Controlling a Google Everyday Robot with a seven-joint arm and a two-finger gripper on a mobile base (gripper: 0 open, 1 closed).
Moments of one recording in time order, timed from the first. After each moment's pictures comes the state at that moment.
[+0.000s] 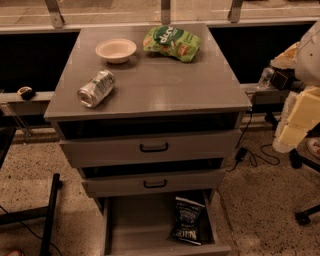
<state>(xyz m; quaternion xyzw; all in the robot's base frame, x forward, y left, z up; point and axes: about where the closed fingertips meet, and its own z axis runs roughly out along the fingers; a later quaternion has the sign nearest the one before) 0.441 -0.216 0.978 -0.61 0.77 -0.04 0.18</state>
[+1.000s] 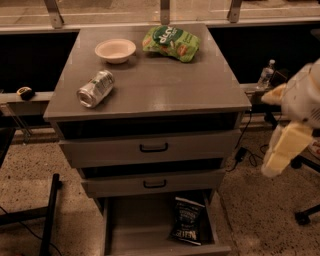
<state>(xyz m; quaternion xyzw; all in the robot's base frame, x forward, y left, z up) 0.444 -0.228 0.899 -0.60 0.78 0.02 0.17</state>
